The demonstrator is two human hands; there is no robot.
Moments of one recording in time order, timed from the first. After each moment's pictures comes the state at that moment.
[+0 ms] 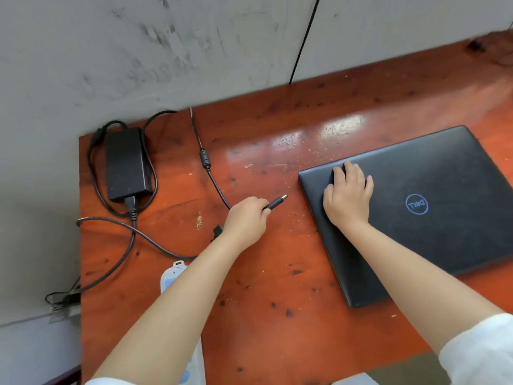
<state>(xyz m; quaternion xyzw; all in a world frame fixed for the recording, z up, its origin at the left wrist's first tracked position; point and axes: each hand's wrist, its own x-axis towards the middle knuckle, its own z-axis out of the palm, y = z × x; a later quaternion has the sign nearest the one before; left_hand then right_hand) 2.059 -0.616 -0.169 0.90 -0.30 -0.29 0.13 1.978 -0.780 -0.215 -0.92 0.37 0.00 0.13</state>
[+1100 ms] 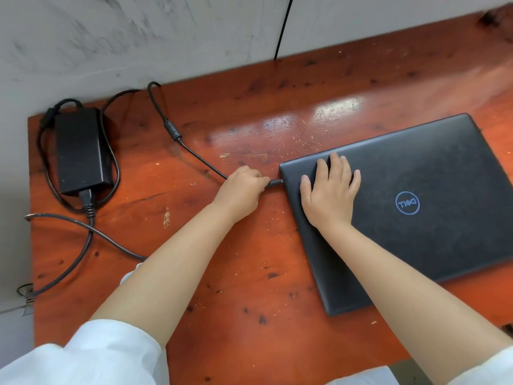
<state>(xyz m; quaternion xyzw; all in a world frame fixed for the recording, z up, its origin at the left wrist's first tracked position) 2.085 -0.664 -0.214 0.86 -0.47 -0.16 0.13 1.981 -0.785 -0.229 -0.93 0.36 -0.02 0.11</state>
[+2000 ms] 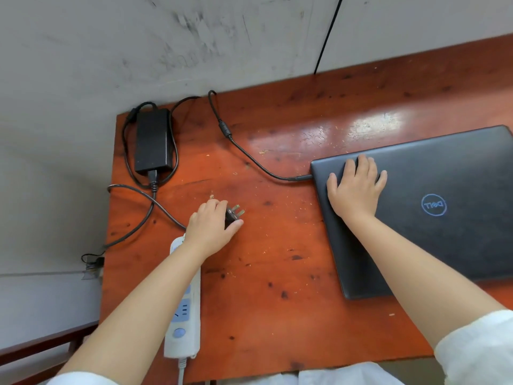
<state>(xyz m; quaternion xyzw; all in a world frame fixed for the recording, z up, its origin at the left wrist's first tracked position) 2.040 -0.544 -0.181 0.95 -0.19 -0.25 0.01 1.975 -0.782 -0.213 -0.93 0.35 0.03 0.14</state>
